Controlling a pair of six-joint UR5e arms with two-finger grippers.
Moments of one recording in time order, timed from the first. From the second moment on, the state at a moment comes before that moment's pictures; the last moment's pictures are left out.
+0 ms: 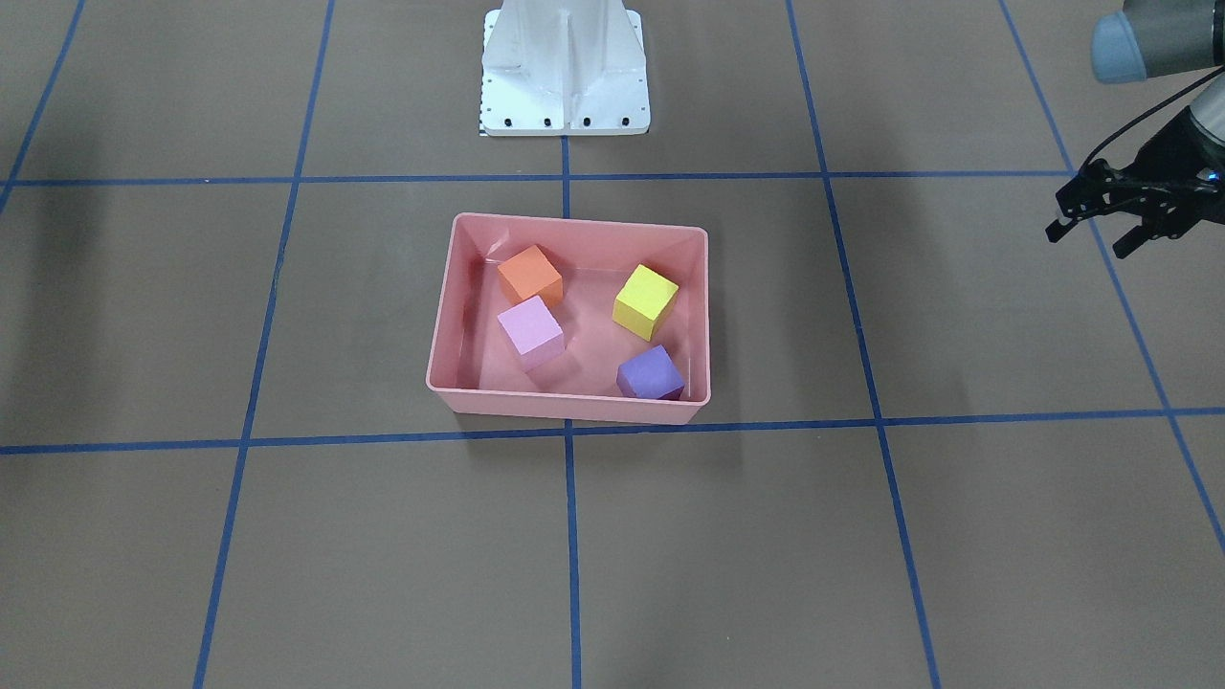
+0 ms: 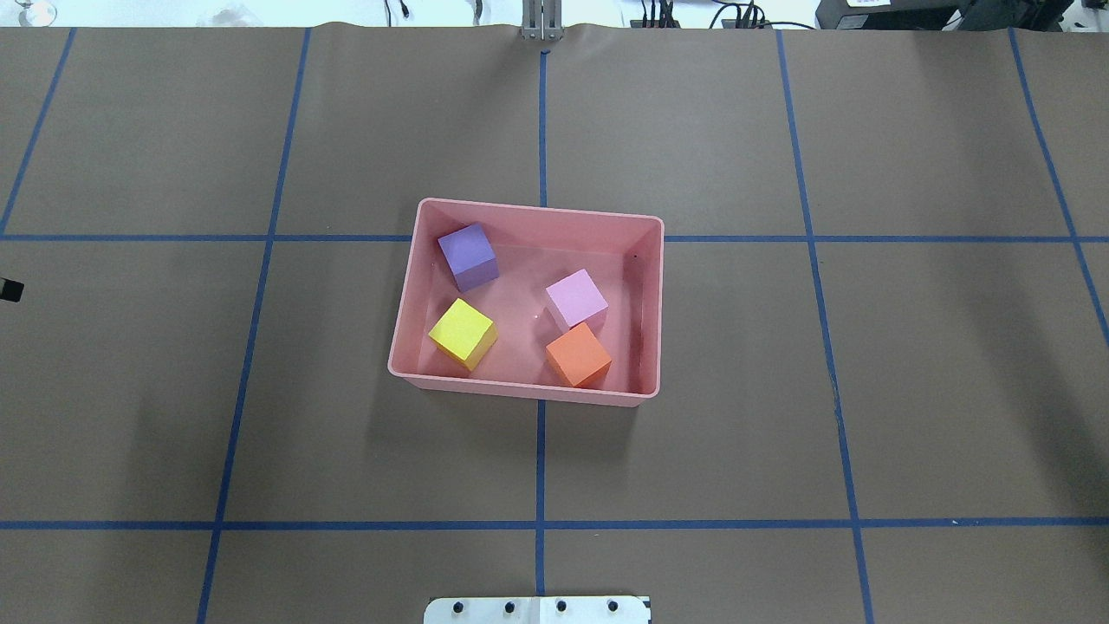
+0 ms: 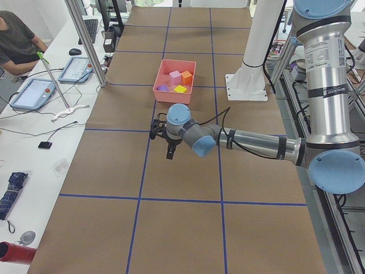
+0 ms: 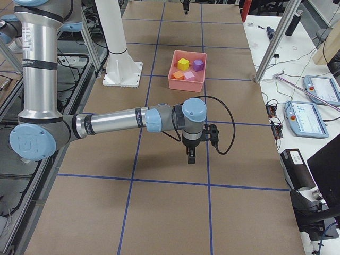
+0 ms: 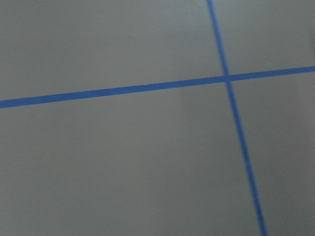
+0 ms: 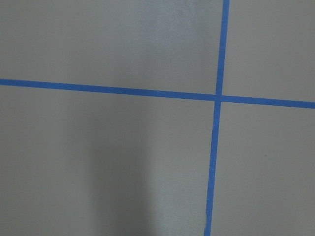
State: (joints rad) left arm -1.22 -1.38 -1.83 -2.11 -2.31 -0.51; right arm 1.48 -1.63 1.82 -1.61 2.35 0.10
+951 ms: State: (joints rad) left arm -1.45 -1.45 -1.79 -1.59 -2.30 -0.15; right arm 1.48 -1.63 1.79 -1.61 2.34 0.10
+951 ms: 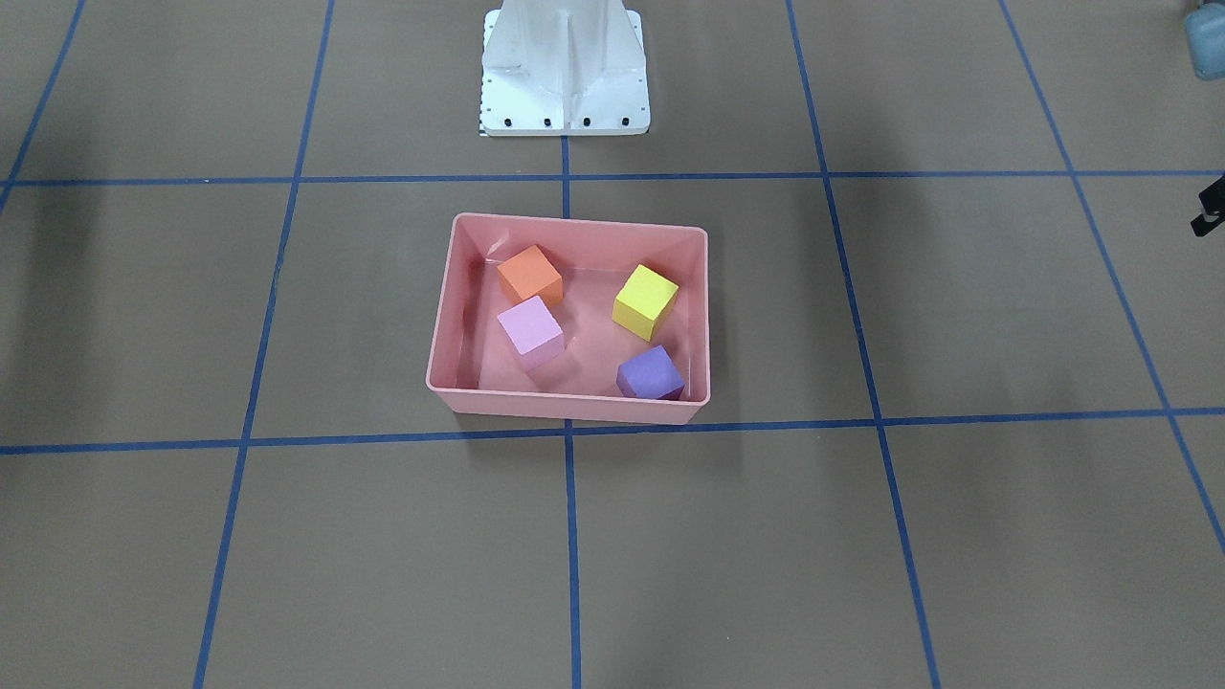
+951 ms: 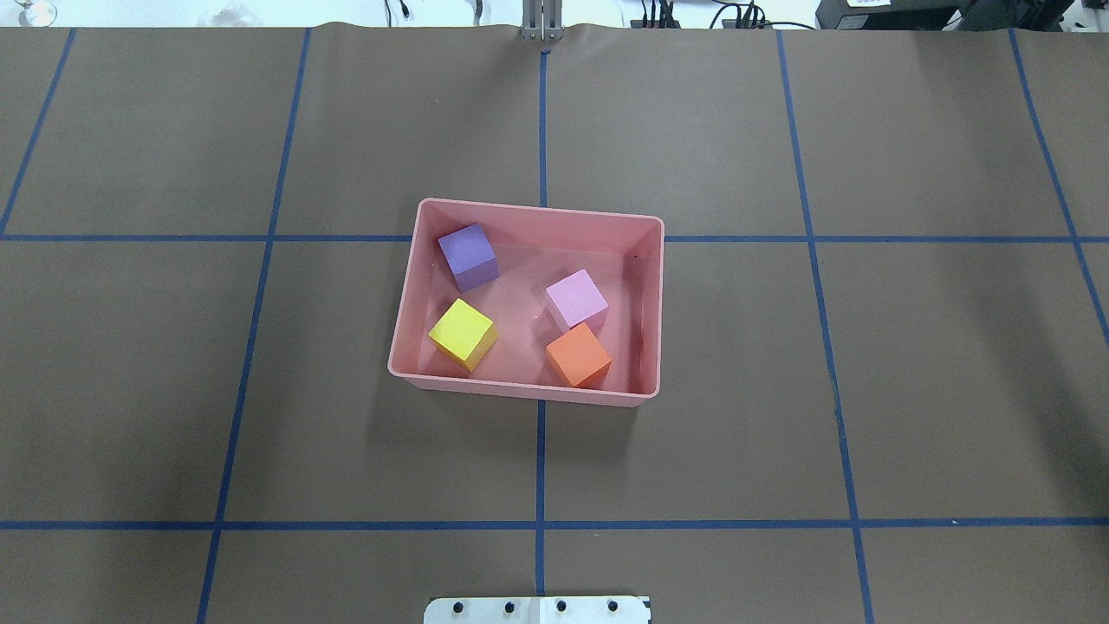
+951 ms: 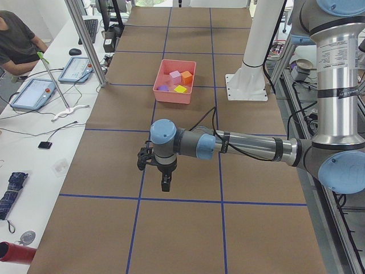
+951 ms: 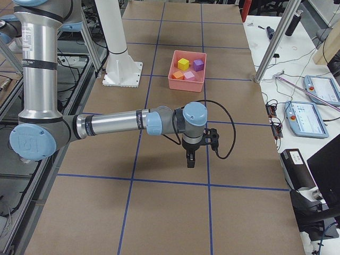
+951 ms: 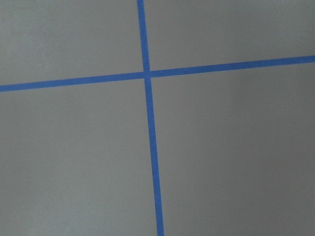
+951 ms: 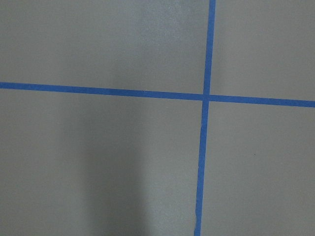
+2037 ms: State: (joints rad) left arm -1.48 -1.48 -1.71 -1.57 -2.37 -0.18; right arm 1.48 -1.65 1.76 -1.61 2.34 0.10
